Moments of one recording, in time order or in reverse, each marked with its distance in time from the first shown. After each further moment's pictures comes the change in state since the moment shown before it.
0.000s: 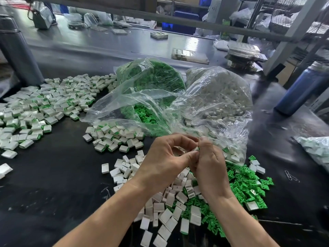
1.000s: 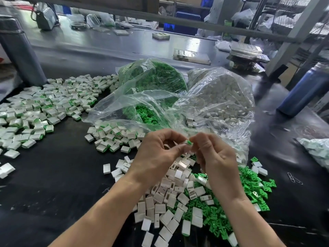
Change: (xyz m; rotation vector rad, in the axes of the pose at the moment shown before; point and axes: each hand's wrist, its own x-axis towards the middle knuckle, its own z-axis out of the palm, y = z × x) left_hand 0.007 -0.008 -0.020 0.139 0.102 -0.004; right_hand 0.002 -0.010 -0.019 -0.143 -0.042 -0.137
